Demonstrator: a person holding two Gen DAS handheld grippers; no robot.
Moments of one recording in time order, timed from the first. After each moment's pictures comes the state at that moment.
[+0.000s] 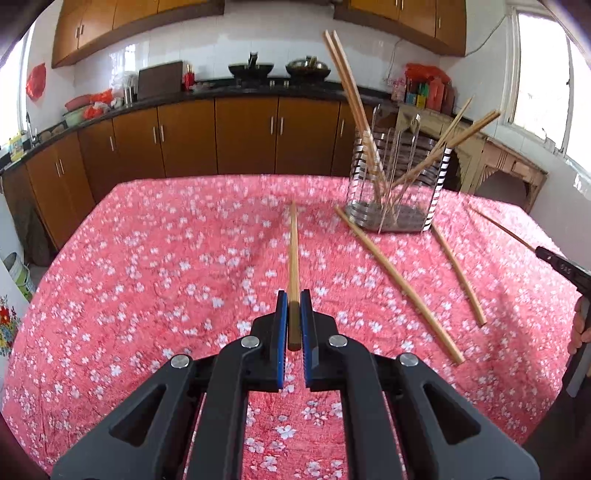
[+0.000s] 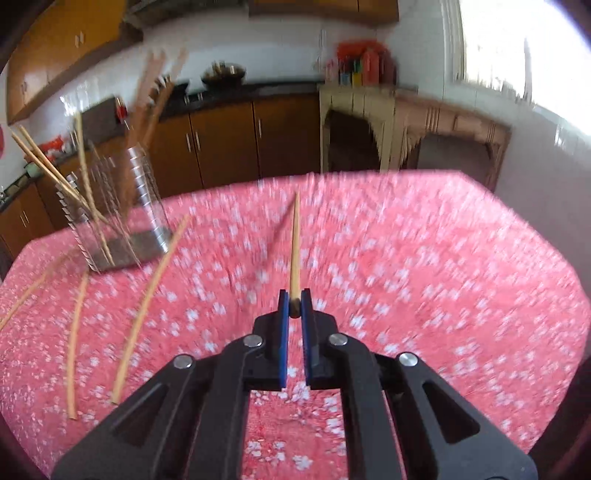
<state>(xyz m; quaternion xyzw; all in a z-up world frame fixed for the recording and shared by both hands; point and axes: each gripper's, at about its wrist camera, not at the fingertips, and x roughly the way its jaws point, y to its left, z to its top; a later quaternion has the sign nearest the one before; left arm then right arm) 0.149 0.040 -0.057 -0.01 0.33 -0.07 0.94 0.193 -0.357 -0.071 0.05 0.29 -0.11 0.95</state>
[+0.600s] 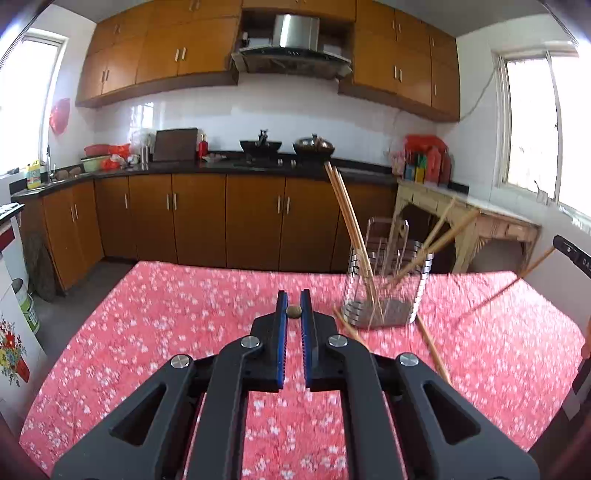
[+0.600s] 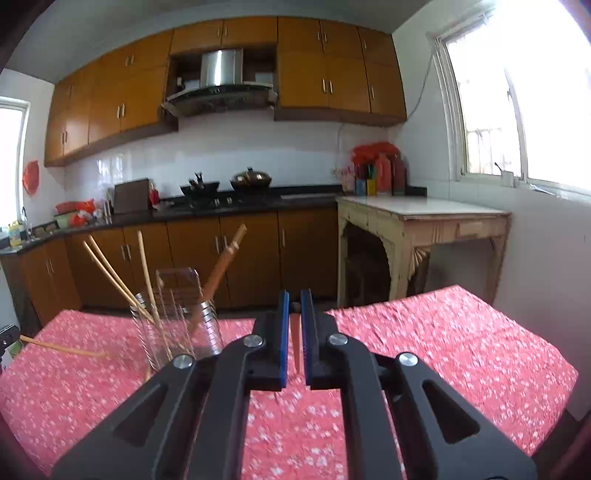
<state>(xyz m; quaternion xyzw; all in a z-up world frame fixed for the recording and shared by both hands) 0.127 0.051 0.019 -0.03 0.18 -0.05 0.98 0.150 -0.339 0.044 0.04 0.12 -0.07 0.99</state>
